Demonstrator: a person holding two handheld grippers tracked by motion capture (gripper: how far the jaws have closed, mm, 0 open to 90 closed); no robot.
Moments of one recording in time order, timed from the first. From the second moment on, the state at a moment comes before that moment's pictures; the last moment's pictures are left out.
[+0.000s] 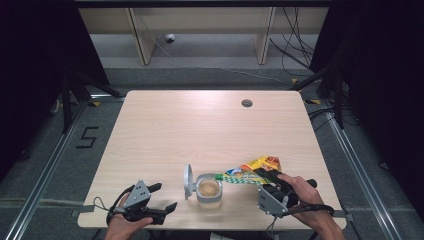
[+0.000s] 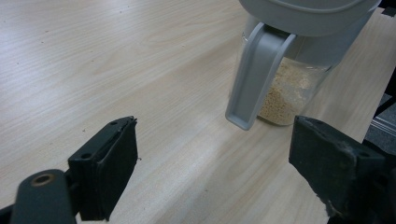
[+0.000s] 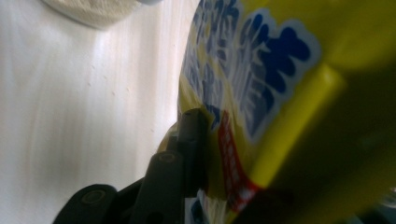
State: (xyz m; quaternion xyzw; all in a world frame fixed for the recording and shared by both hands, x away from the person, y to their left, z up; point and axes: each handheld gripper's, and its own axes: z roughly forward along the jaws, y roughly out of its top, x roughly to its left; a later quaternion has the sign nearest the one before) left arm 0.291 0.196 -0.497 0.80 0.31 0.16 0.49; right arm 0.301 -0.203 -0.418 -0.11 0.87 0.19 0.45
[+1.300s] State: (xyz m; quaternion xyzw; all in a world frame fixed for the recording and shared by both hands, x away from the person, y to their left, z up) left arm 0.289 0.195 -0.496 0.79 0.33 0.15 0.49; right arm 0.323 -0.269 -0.451 0.15 0.84 0.39 0.35
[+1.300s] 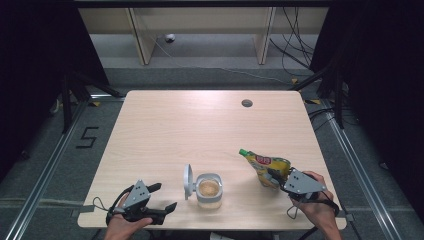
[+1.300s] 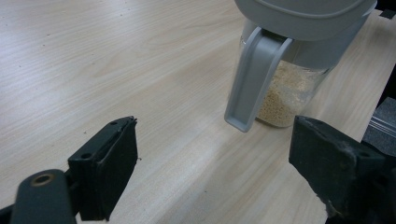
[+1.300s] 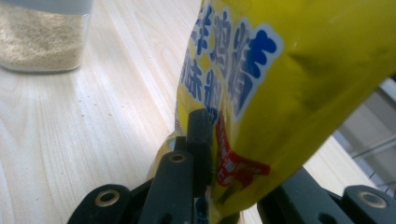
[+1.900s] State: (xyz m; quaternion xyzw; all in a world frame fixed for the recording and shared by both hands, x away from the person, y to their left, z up) left arm 0.290 0.196 -0.494 0.80 0.31 0.16 0.49; right arm 0.313 -0.292 -0.462 0.23 0.81 0.42 0.35
